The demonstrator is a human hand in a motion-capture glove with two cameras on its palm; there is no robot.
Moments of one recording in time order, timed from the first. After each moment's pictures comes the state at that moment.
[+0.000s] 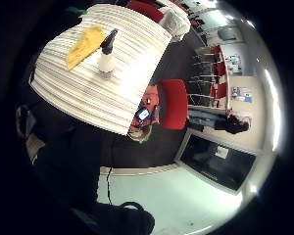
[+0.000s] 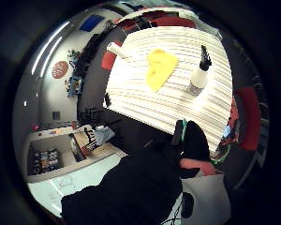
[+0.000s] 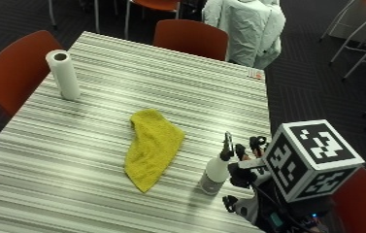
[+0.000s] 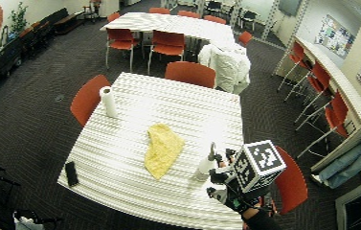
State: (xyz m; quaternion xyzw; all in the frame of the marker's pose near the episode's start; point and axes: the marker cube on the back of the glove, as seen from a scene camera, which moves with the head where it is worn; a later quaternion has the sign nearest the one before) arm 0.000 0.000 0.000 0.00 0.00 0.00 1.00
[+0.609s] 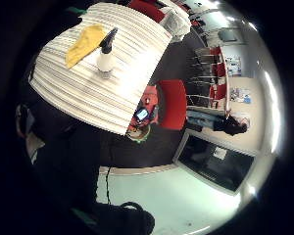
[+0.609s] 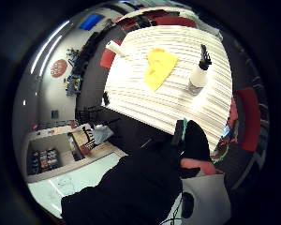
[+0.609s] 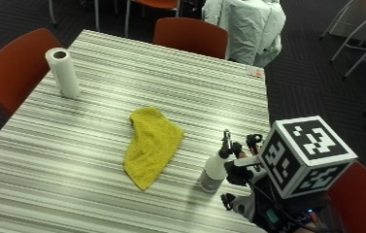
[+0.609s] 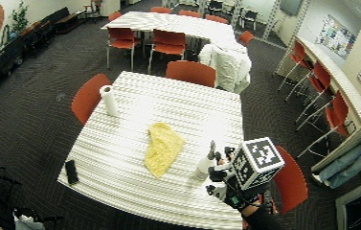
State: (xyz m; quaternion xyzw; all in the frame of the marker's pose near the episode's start) arm -0.003 -0.006 0.000 0.00 0.01 0.00 1.00
